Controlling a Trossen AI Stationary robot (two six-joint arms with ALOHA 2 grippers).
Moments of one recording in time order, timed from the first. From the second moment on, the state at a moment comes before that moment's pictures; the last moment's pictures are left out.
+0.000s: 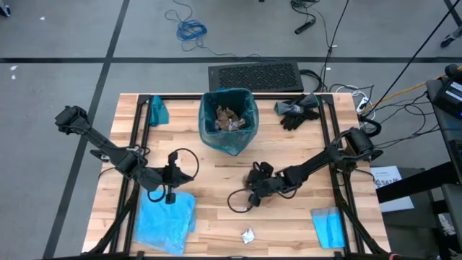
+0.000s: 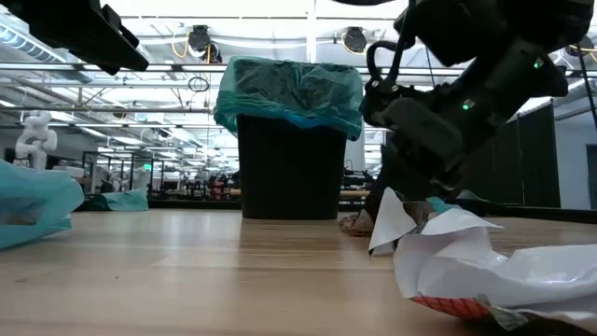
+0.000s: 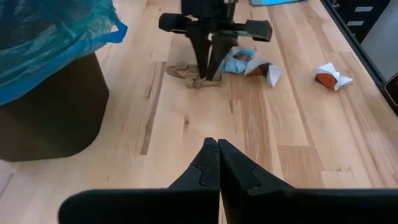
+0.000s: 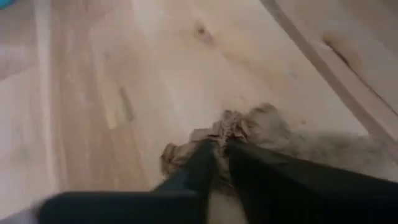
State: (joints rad) left arm -0.59 0.95 0.56 -0.25 -0.51 -0.33; right arm 0.35 1.83 0.81 0.15 0.37 0.66
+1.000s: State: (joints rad) left arm -0.59 0.95 0.56 -0.23 -0.53 -0.31; right arm -0.07 1.39 0.86 0.52 0.33 0.20
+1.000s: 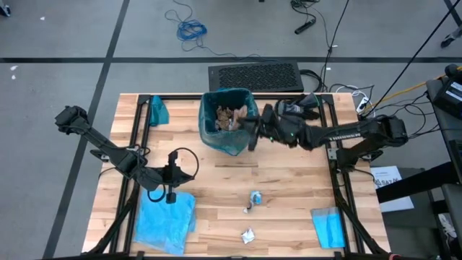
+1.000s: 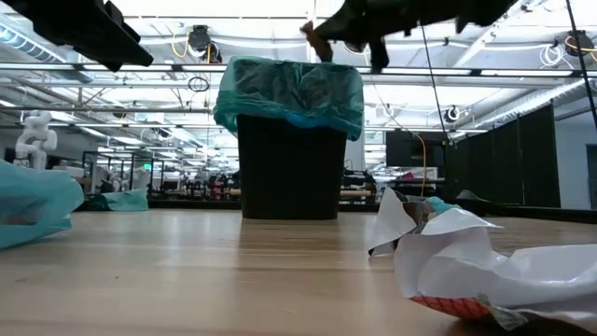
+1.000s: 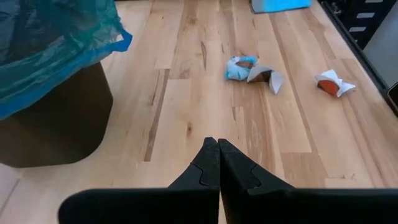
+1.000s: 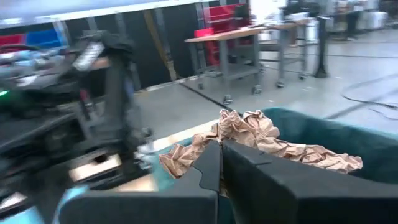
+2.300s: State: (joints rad) left arm -0.60 0.95 0.40 0.64 -1.00 0.03; right arm -0.17 1.43 0.88 0.50 0.13 0.20
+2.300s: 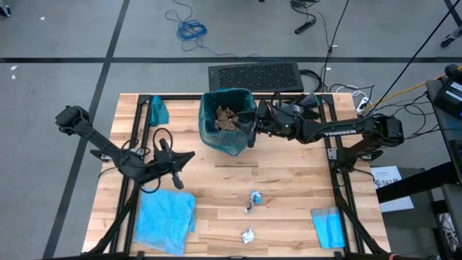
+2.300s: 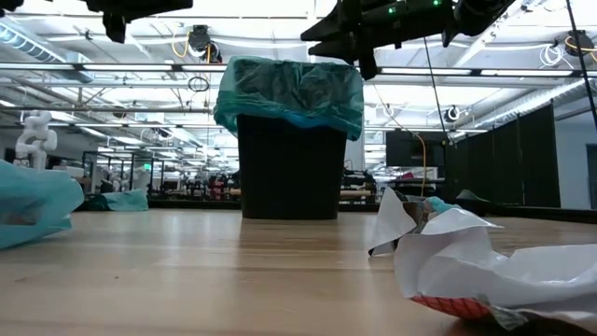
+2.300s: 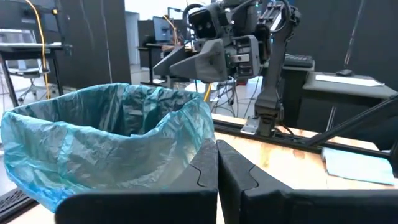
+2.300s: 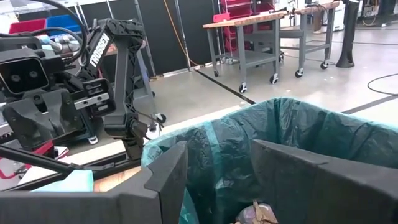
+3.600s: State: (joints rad) left arm -0.60 0.95 0.40 0.48 -0.64 -0.04; right arm 0.50 1.78 0.89 -0.11 0.35 0.66
